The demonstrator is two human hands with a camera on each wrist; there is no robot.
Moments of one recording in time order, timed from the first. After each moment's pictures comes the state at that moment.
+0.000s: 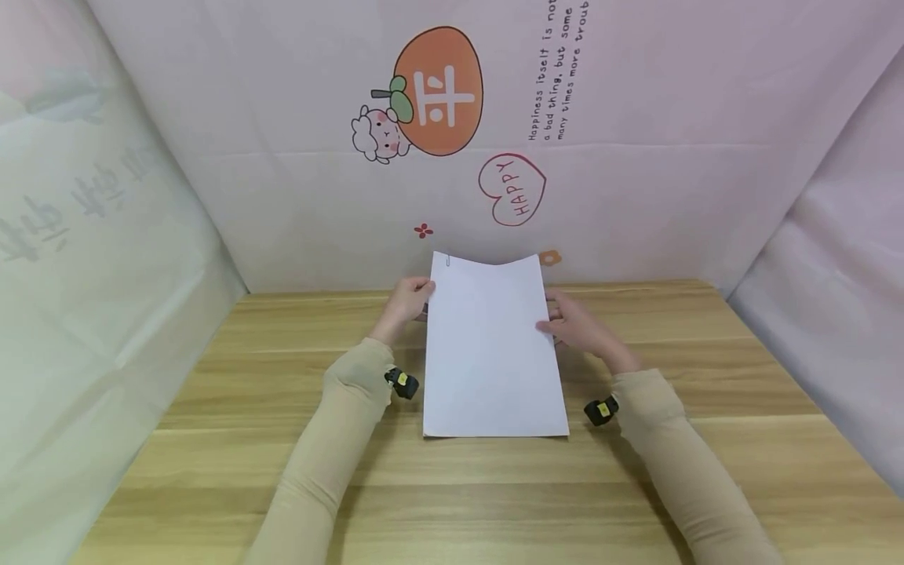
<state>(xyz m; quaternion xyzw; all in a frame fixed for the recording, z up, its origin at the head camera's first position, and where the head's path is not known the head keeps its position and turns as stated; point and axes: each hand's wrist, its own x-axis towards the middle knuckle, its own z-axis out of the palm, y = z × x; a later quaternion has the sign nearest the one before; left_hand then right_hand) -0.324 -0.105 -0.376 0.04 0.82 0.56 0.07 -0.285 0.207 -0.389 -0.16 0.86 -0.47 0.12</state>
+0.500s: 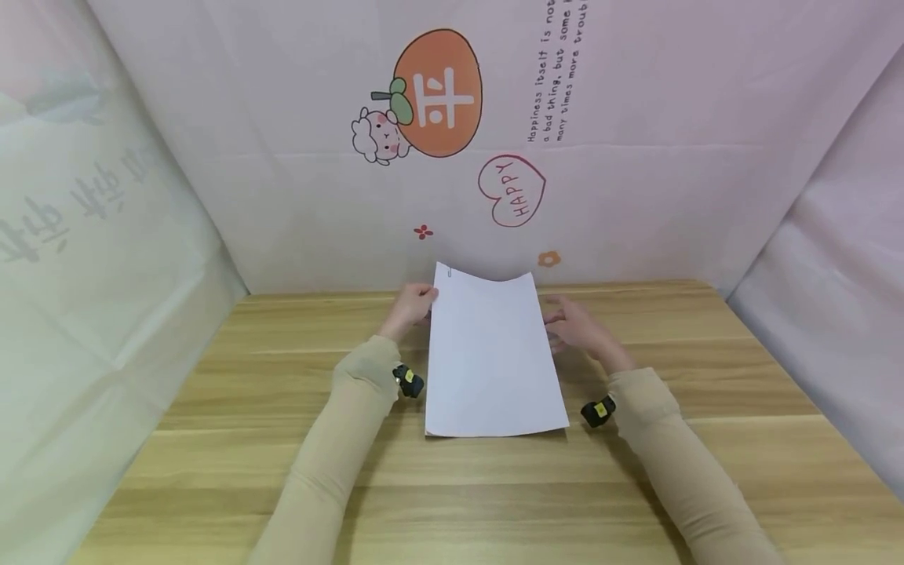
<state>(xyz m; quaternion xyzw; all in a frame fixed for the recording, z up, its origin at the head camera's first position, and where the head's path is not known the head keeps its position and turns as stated) -0.332 -0.101 -0.392 0.02 0.84 0.53 0.08 -0.283 0.205 -0.394 -0.09 0.86 -0.49 0.13</state>
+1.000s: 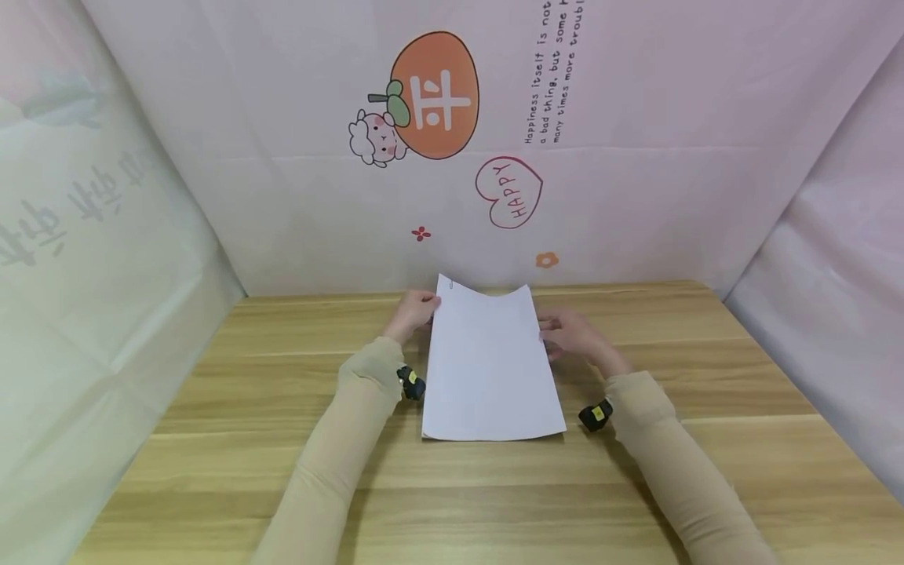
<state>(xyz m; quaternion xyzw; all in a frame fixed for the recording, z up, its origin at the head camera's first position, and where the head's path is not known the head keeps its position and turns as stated) -0.337 -0.095 -0.404 0.02 0.85 0.52 0.10 -0.282 0.205 -0.405 -0.12 0.85 -0.49 0.16</state>
